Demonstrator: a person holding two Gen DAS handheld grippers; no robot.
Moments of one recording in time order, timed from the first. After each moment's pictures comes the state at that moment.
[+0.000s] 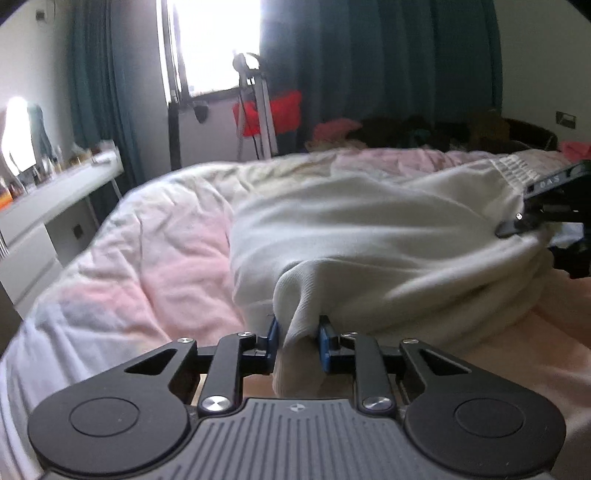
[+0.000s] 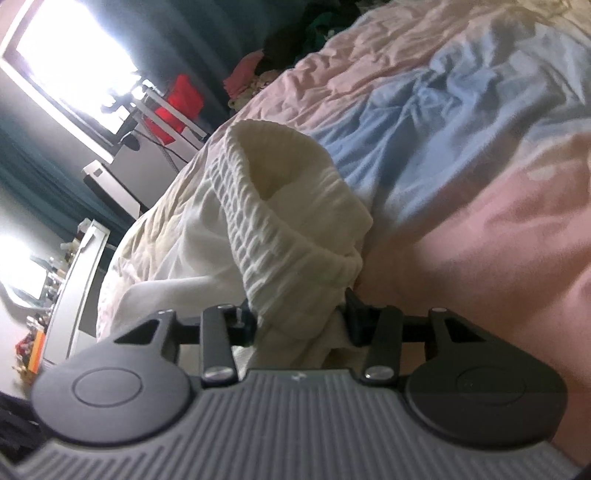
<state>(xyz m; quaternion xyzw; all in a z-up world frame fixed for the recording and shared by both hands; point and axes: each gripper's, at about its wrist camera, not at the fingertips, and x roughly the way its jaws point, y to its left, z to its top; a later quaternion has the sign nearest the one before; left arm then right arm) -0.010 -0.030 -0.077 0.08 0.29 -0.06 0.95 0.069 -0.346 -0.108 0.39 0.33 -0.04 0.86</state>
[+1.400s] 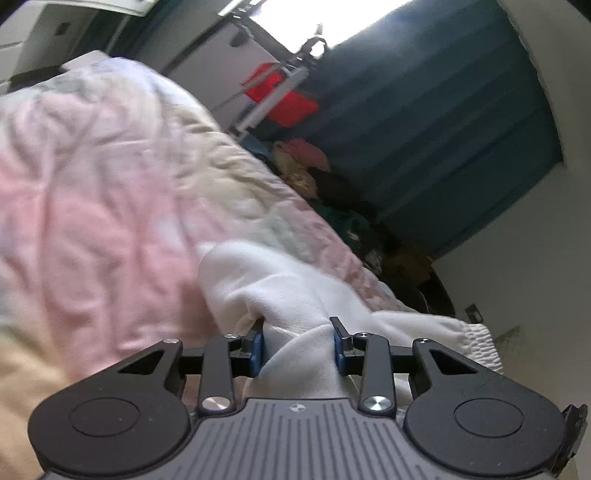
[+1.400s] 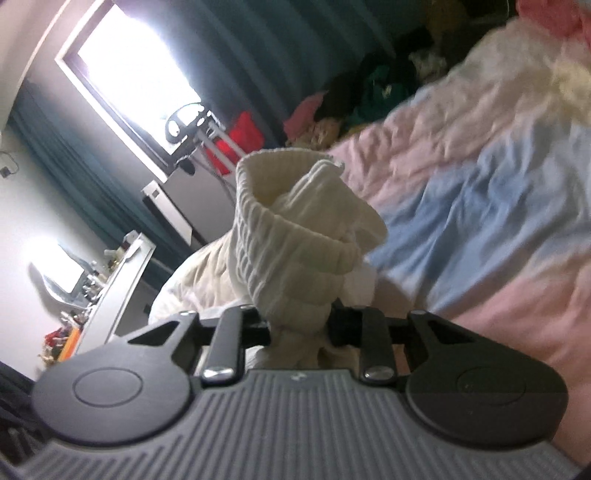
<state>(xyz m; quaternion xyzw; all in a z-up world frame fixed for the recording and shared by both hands) 0.061 0.008 0.000 -0.34 0.31 -0.17 0.87 0.044 -0.372 0.008 0.34 0.25 0.01 0.91</state>
